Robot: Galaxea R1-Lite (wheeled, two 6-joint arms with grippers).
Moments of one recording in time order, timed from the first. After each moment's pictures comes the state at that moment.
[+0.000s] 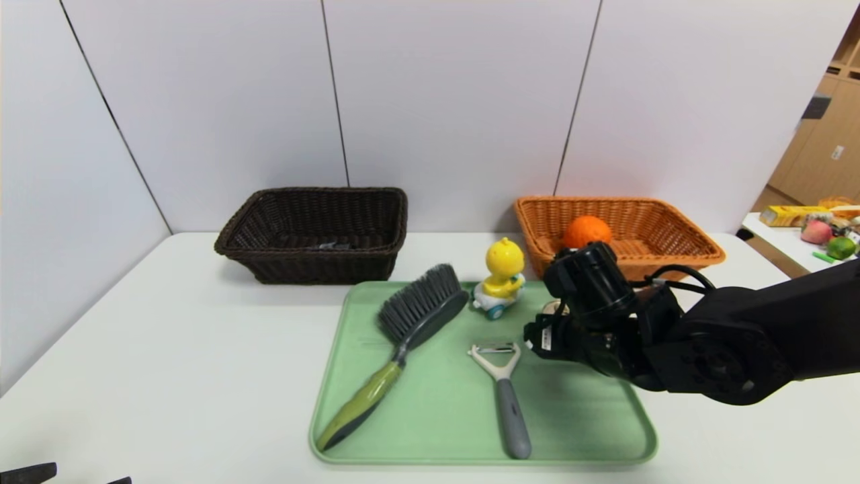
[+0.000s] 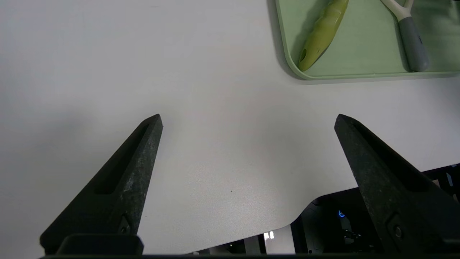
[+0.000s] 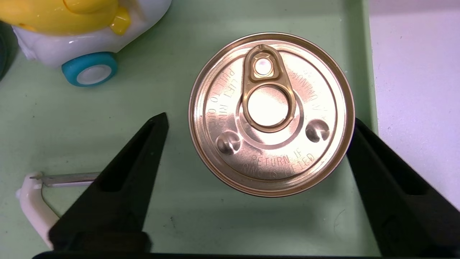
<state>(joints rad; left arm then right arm) -0.29 0.72 -0.66 0.52 -0.10 -0.33 0.61 1.87 -0.93 -0.10 -0.45 0.50</state>
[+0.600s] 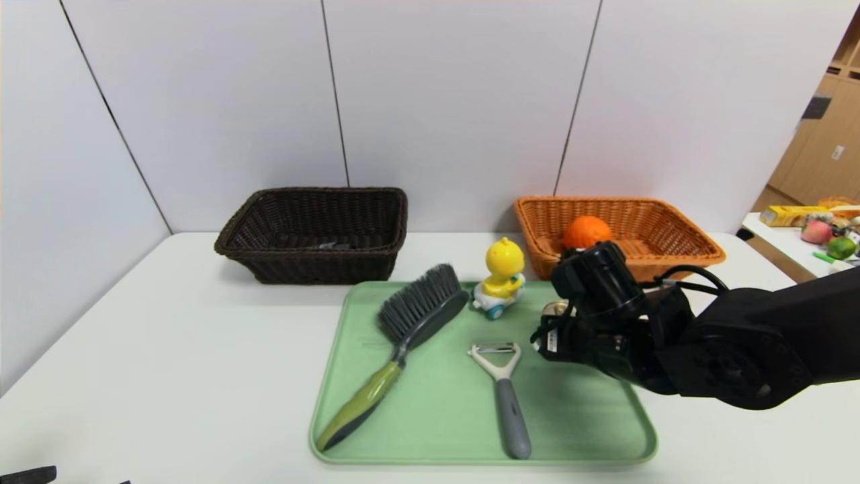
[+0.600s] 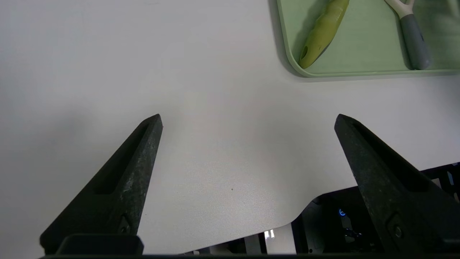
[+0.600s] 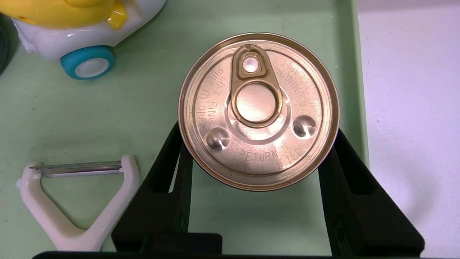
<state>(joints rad) -0.29 0.71 -0.65 0.52 -0.10 -0.33 0.61 1.84 -0.91 -0.10 -0.45 0.50</state>
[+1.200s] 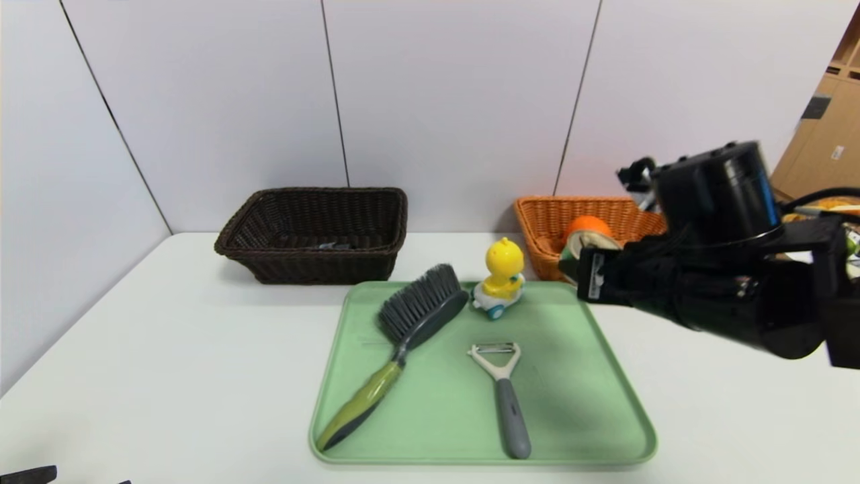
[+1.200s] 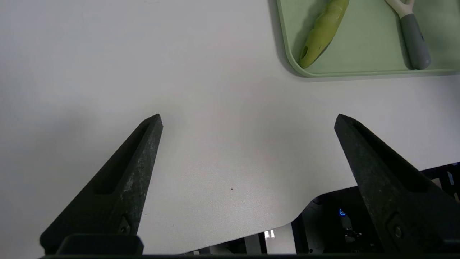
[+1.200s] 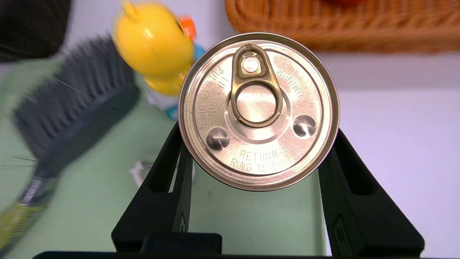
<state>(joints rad) -0.29 0.71 -0.65 0.52 -0.10 -0.33 0.62 1.58 -1.00 -0.02 -0.44 0.40</state>
